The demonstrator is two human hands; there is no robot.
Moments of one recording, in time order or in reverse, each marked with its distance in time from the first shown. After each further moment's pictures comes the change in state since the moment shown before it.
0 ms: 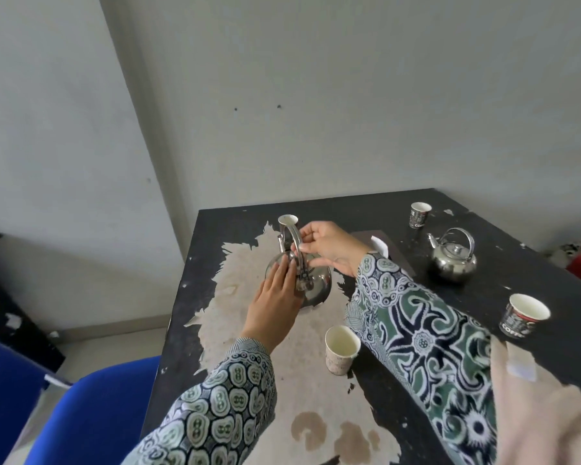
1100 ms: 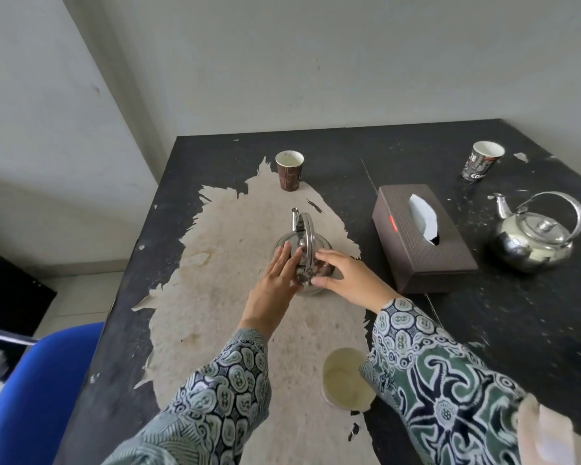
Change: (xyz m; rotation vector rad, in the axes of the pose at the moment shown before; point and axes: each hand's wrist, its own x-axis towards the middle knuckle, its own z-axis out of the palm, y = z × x) left_hand 0.127 -0.102 0.210 -0.210 -0.021 -0.124; right_hand 0.157 0.211 -0.056 -0.607 -0.193 -0.053
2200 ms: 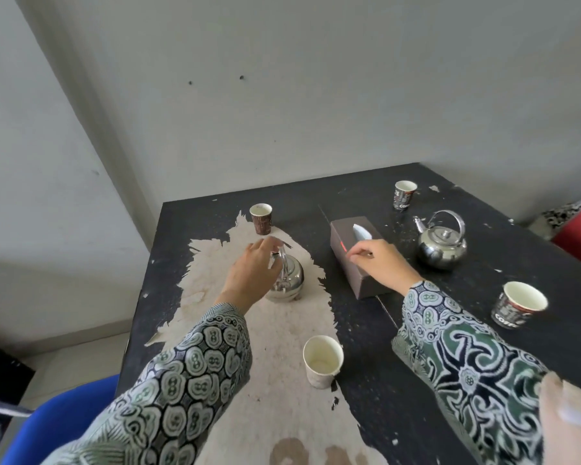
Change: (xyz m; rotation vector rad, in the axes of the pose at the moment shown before) left_hand 0.002 0.081 -0.136 -0.023 0.044 0.060; right_hand -0.096 -0.036 -0.093 0.029 0.394 0.162
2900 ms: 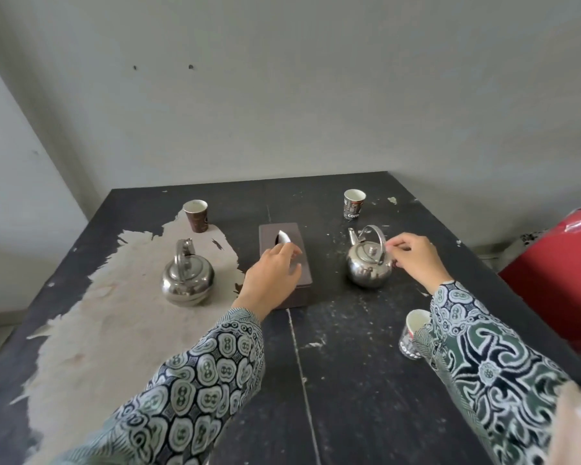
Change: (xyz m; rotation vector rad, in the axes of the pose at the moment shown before) left_hand 0.046 0.195 0.119 0.010 -0.043 -0.069; right_hand 0.011 0.180 -0.178 0.170 0.240 0.139
